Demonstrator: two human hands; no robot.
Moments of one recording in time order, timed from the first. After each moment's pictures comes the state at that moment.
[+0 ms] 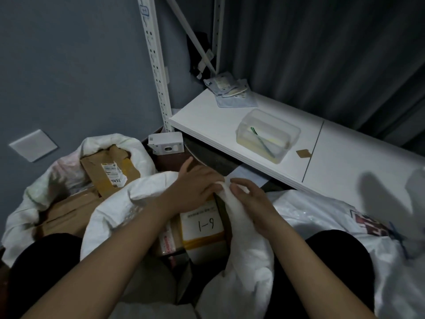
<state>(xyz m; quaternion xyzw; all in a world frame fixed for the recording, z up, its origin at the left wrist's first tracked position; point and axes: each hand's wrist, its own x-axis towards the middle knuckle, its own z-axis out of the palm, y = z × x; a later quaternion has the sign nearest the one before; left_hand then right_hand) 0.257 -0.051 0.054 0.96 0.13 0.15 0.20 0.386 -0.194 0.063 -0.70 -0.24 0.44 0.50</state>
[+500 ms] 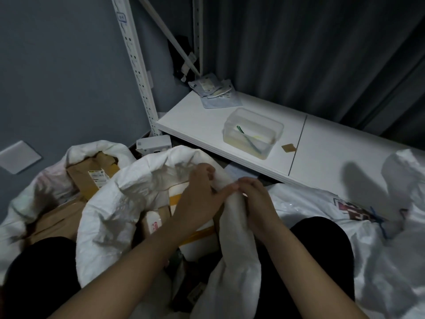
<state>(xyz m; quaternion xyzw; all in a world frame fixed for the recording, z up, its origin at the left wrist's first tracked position) 0.284 -0.131 0.088 0.78 0.36 0.21 0.47 0.384 -0.220 0.078 -0.65 -0.06 0.40 0.65</state>
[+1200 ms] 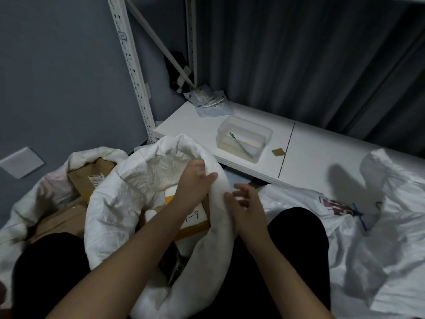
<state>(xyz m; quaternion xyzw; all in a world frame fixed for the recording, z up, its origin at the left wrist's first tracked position) 0.288 -0.138 0.114 0.66 0.40 0.23 0.60 0.348 -0.262 0.084 -0.74 -0.20 0.23 0.60</state>
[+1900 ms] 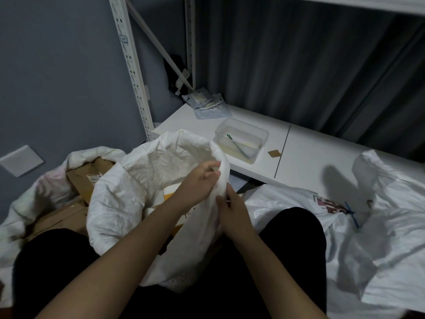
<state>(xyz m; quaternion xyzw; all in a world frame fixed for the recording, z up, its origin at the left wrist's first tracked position) 0.277 -0.147 0.125 0.73 0.32 0.15 0.59 0.337 -0.251 0.063 -0.80 -0.28 0.24 0.48</state>
